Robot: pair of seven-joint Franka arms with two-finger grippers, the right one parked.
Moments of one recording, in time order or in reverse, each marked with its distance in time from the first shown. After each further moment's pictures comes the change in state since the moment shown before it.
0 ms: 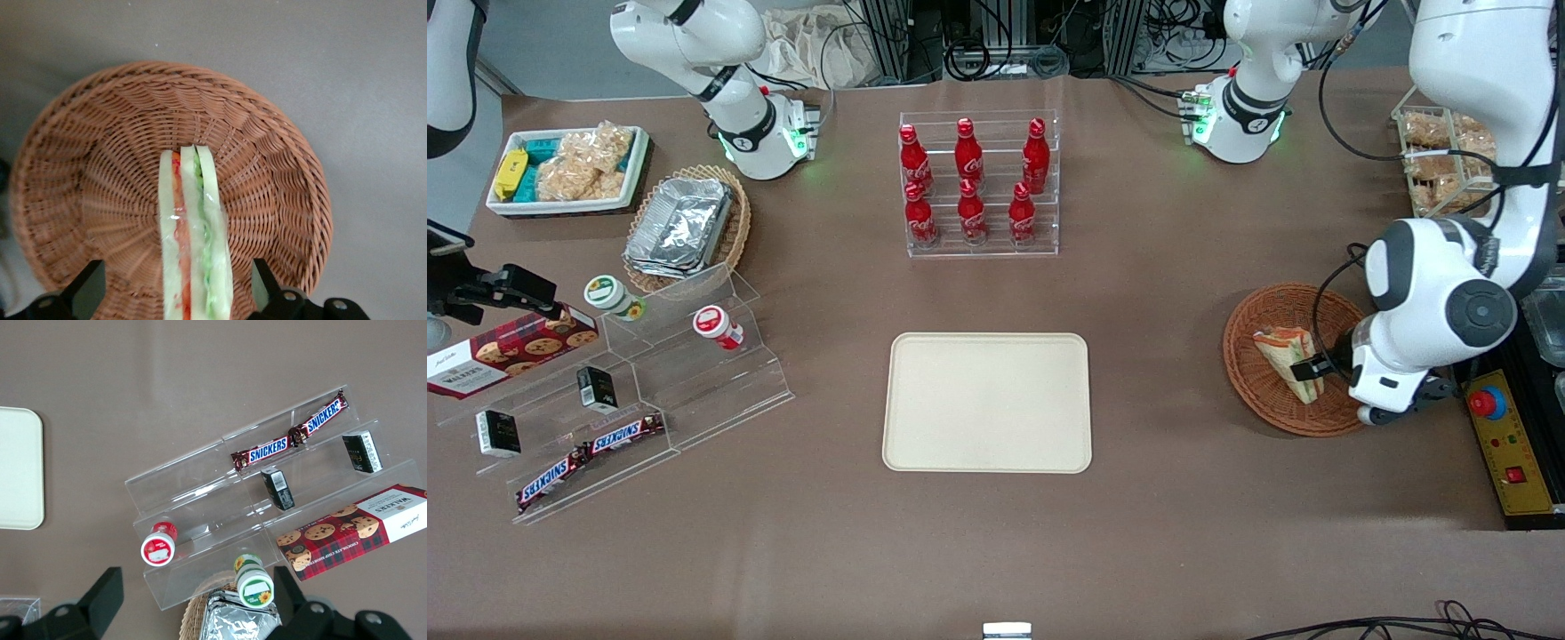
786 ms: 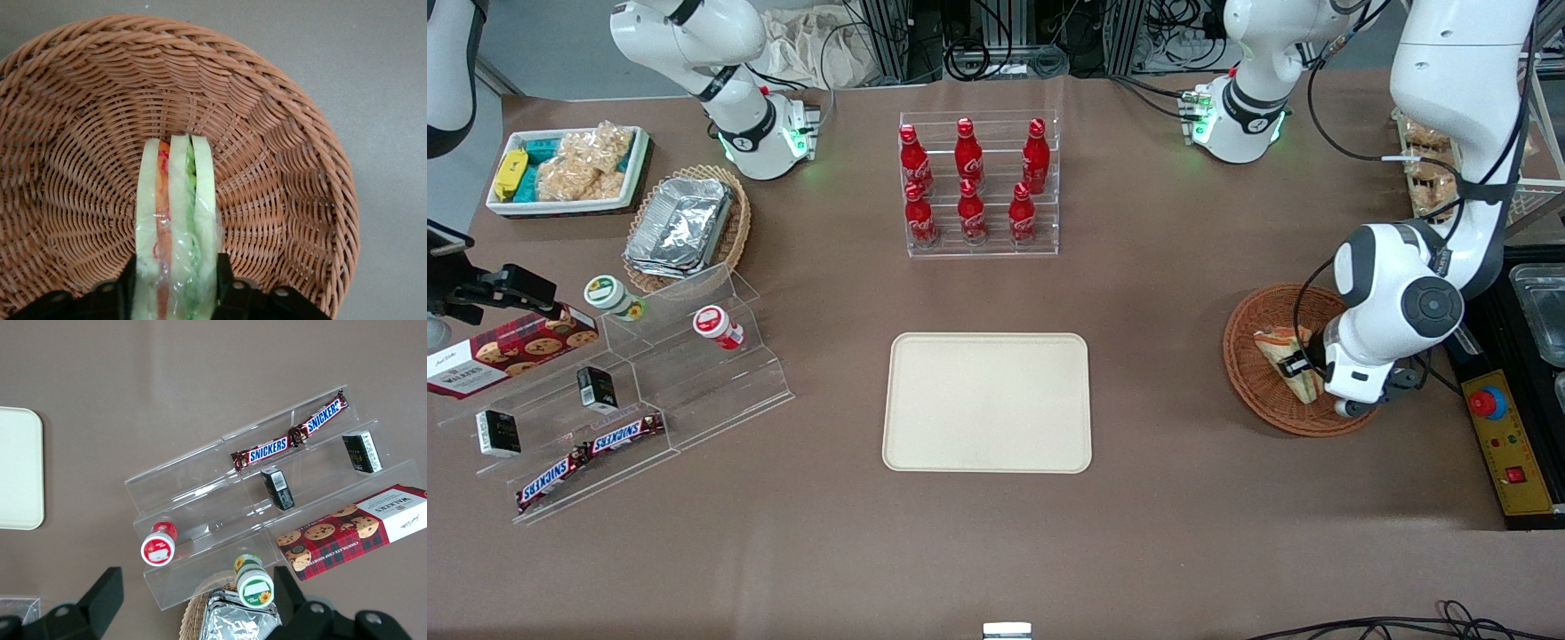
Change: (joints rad) arm -0.002 0.022 -0.005 -0.081 0.000 0.113 -0.048
